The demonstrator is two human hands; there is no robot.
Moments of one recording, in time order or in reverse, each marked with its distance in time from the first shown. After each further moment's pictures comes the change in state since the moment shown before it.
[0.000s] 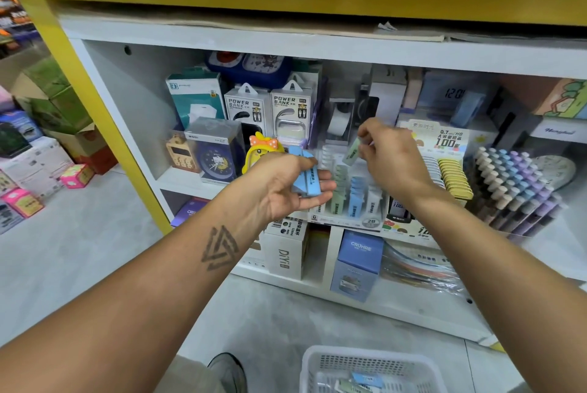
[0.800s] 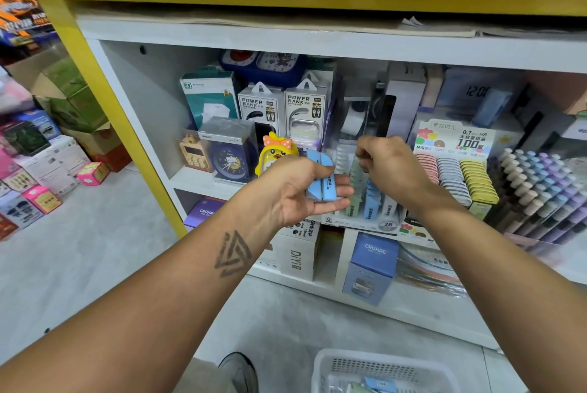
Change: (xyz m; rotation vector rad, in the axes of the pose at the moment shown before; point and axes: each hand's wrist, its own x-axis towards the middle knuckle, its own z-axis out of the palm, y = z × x) left_hand 0.001 -0.002 -0.007 -0.012 -0.062 -0.029; right_hand 0.008 -0.004 0.026 -0.090 -0.173 -0.043
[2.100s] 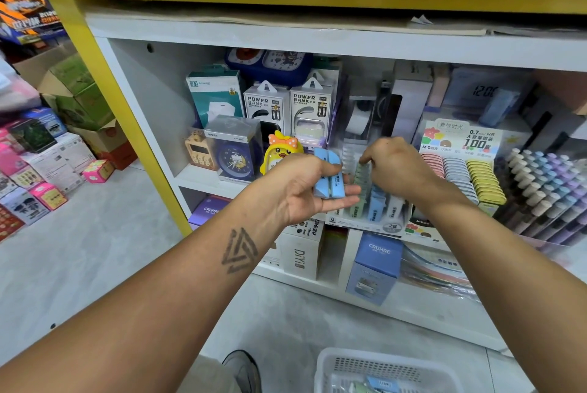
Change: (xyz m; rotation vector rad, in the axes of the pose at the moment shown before) left_hand -0.002 0.001 0.001 -0.036 -0.030 -0.013; right_hand 0.005 -0.012 -0.008 -0.136 -0.156 0.100
